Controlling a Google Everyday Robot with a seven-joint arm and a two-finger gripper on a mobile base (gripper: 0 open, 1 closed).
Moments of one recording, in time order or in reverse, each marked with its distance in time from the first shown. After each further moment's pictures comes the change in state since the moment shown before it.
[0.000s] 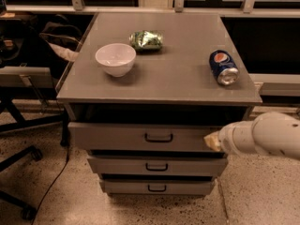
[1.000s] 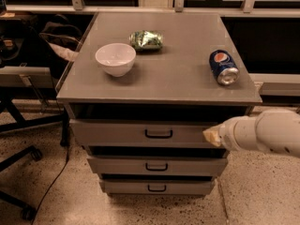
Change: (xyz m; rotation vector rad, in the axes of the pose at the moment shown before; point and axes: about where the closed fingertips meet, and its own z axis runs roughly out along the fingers) arm -0.026 0.001 -0.011 0.008 -0.064 -0.042
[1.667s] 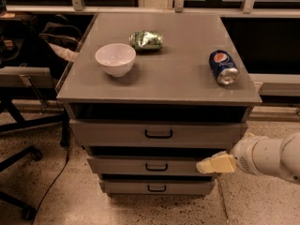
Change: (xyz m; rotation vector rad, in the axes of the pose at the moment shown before) arm 0.048 0.018 -0.048 0.003 0.008 0.029
